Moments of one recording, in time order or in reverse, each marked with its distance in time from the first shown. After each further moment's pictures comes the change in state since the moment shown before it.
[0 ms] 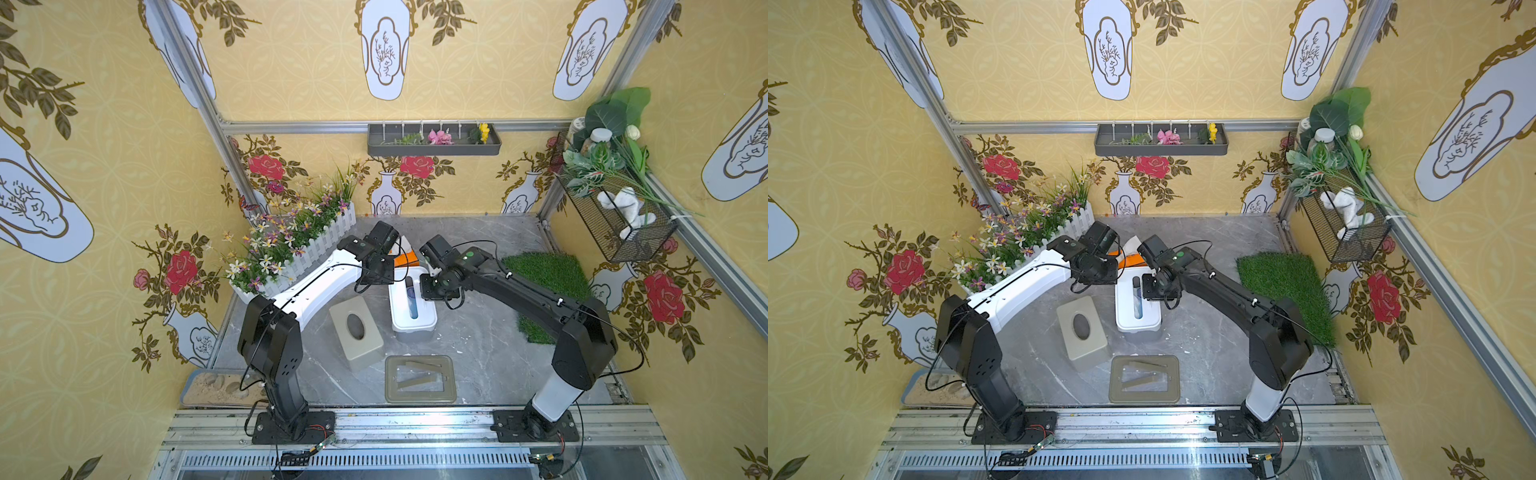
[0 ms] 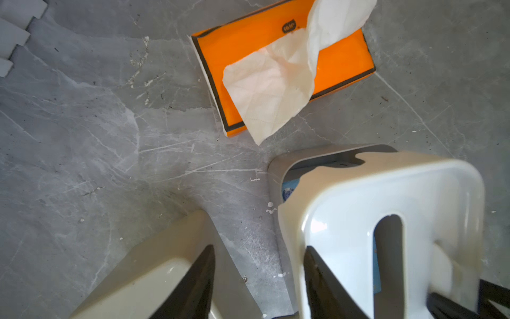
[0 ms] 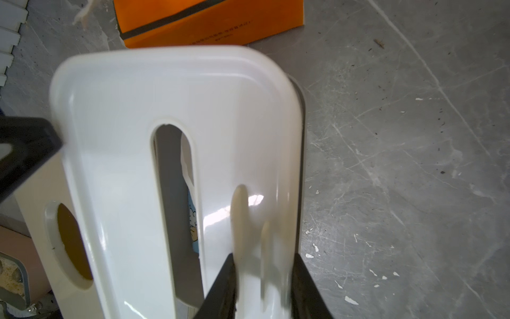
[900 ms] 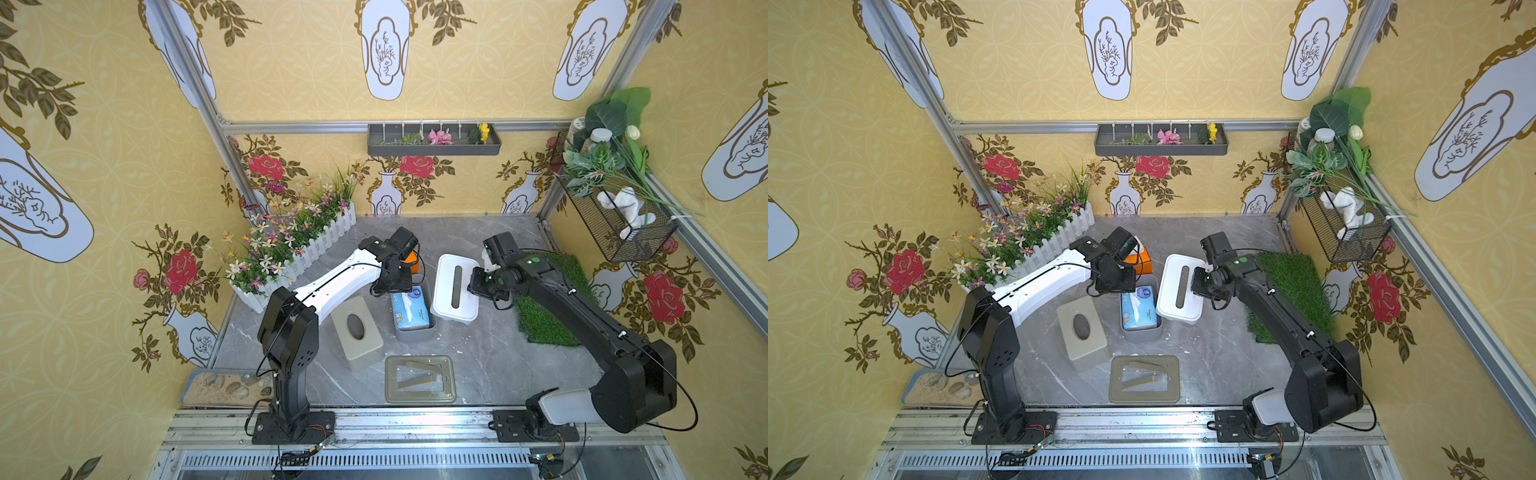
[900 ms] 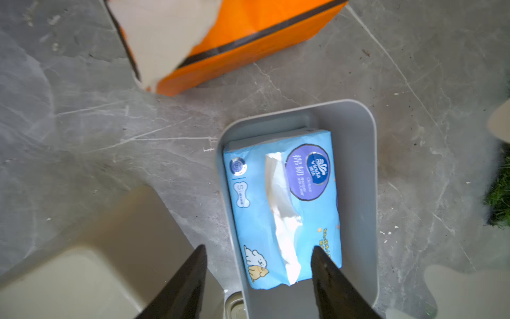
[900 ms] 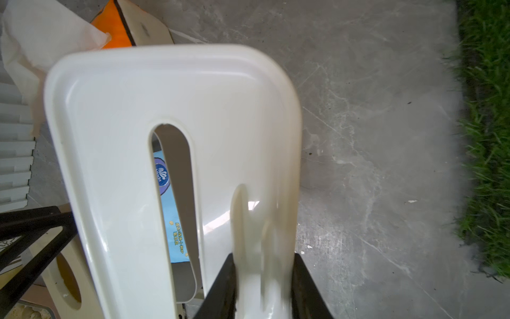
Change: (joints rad) left arm -0.106 0.165 0.129 -0.090 0.110 -0.105; right arm -0.349 -0.305 -0.262 0.009 -0.060 -0.045
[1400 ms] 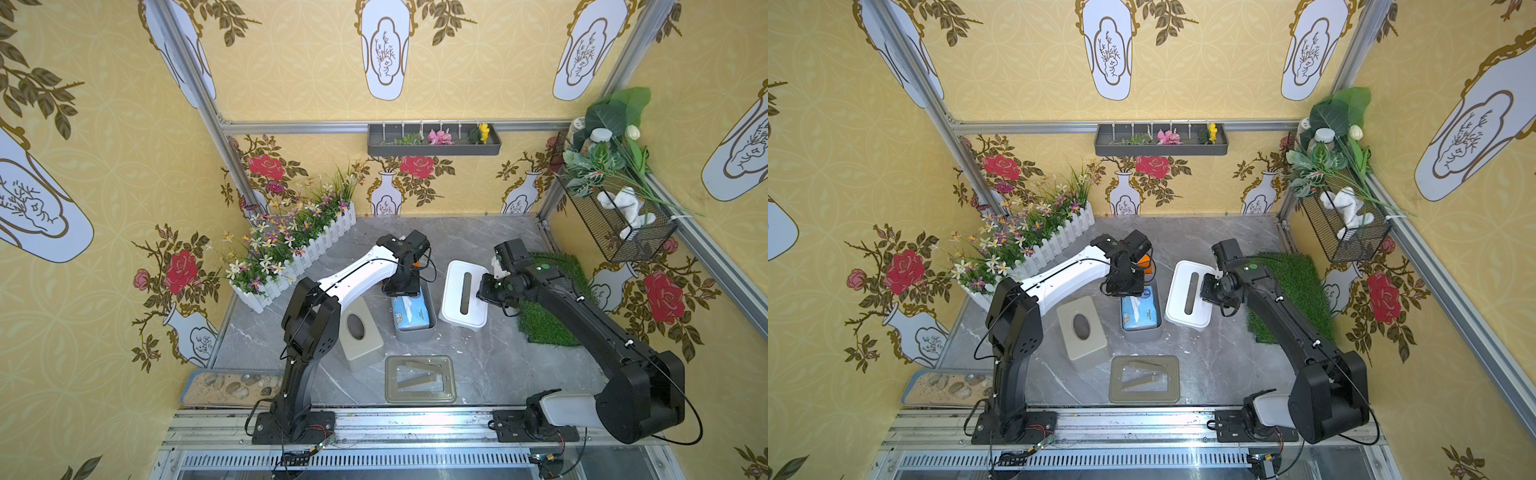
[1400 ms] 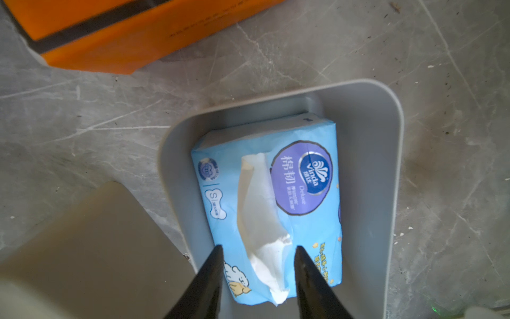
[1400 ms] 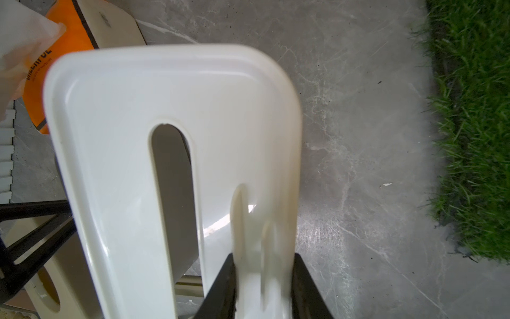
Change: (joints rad) left arm -0.023 0.162 0.156 -0.122 0.019 -0.016; right arm -0.055 -0.051 -0.079 0.001 -0.019 -0.019
